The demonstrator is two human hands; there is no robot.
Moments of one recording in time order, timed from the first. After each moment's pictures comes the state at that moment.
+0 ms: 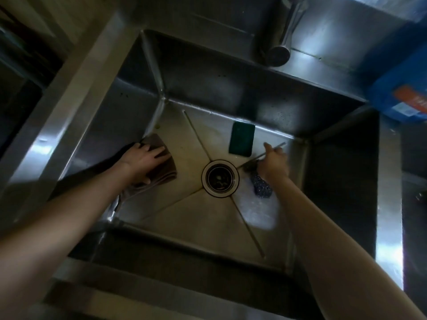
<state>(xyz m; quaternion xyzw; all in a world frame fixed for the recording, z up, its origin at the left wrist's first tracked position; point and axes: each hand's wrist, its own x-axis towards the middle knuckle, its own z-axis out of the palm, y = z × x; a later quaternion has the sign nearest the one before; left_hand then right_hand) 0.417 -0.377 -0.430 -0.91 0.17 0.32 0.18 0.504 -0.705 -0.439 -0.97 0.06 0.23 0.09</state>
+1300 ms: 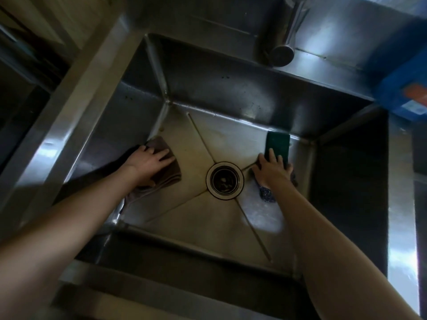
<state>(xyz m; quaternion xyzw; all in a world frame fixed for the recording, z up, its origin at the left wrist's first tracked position) 0.417 -0.378 -0.436 -0.91 0.18 0.33 0.20 0.497 -0.705 -0.460 -0.94 -0.04 0.34 -0.02</state>
